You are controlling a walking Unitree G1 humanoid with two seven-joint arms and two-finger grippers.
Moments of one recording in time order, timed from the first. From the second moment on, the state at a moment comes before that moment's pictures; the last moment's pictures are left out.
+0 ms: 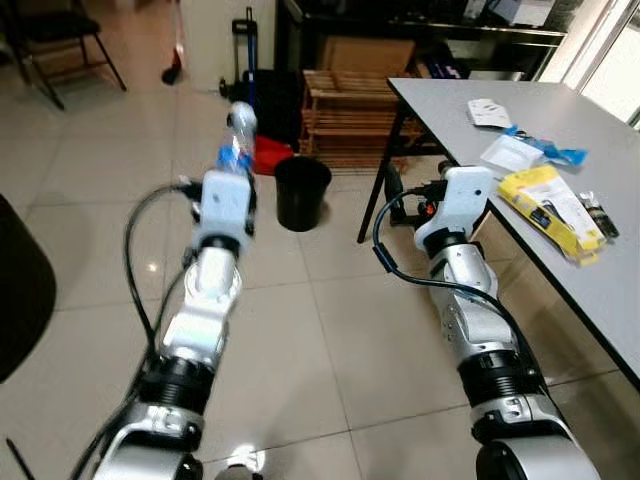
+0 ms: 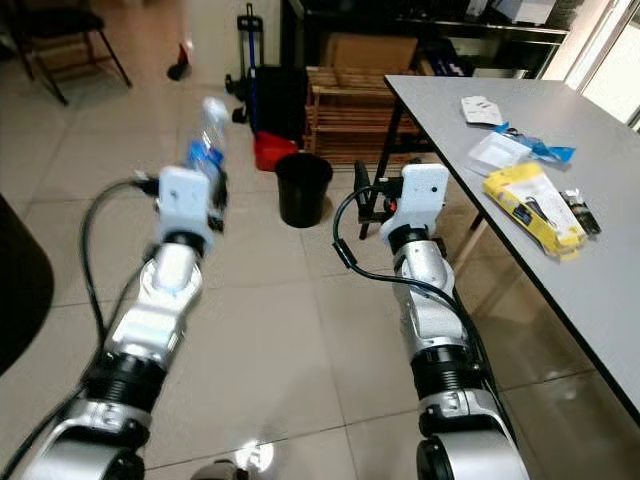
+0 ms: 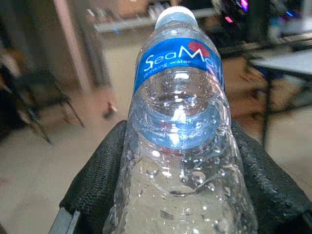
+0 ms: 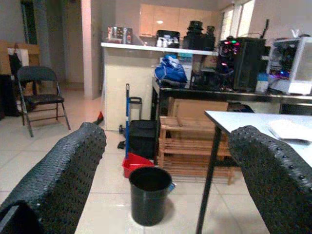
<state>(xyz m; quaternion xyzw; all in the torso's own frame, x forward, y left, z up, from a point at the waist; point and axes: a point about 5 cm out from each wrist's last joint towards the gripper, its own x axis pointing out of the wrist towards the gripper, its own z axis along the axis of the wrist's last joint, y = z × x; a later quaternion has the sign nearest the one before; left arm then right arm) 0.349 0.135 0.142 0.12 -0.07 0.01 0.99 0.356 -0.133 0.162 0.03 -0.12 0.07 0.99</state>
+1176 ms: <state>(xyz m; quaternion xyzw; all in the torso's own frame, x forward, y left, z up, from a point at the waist) 0.243 0.180 -0.047 0.15 0.35 -0.02 0.93 0.242 -0.158 -0.050 0.01 0.37 0.06 0.93</state>
